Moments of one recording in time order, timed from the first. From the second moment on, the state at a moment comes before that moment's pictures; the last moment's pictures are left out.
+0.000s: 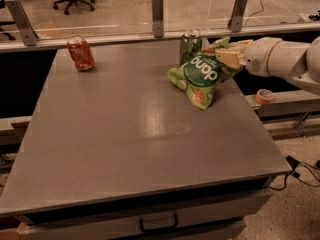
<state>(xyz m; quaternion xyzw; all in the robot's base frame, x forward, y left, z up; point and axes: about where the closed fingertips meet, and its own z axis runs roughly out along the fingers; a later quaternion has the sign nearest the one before) 0.697 -0.208 0.927 -0.32 0.73 0.12 0.60</state>
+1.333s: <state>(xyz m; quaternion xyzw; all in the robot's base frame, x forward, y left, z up) 0.697 -0.203 0.931 -0.33 0.73 0.09 0.58</state>
